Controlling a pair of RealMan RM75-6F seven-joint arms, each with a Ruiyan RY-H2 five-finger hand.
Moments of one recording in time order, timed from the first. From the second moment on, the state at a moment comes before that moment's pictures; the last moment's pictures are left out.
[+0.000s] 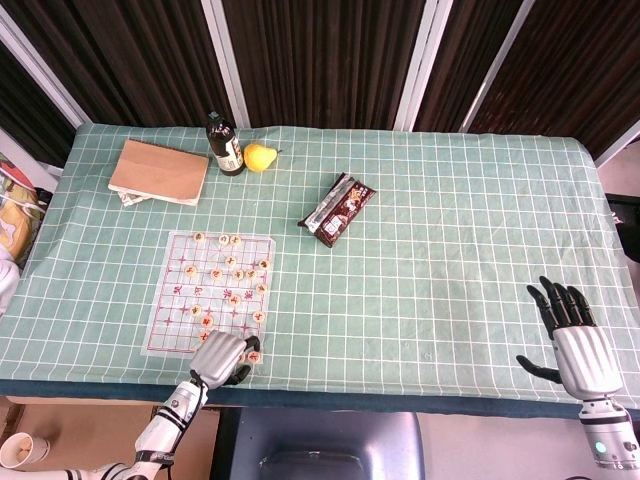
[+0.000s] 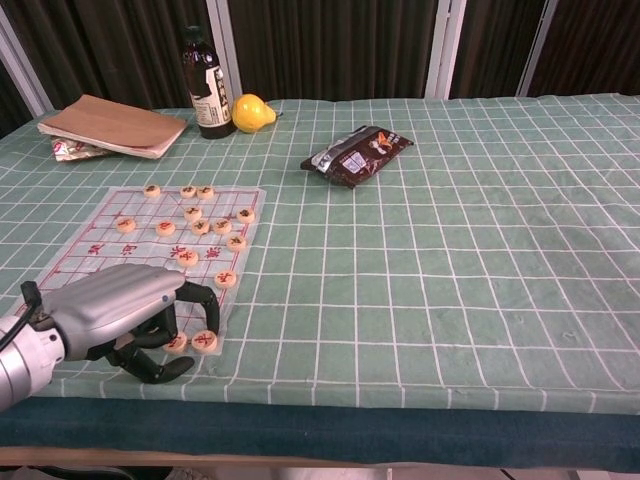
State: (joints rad) left arm -0.53 -1.62 -0.02 -1.63 1.20 1.02 0.54; right arm 0.08 -1.13 0.04 -1.62 -1.56 1.49 -0.10
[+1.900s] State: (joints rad) left arm -0.60 -1.68 -0.09 -1.55 1.14 1.07 0.57; right arm 0.08 -1.13 0.04 -1.62 -1.56 1.49 -0.10
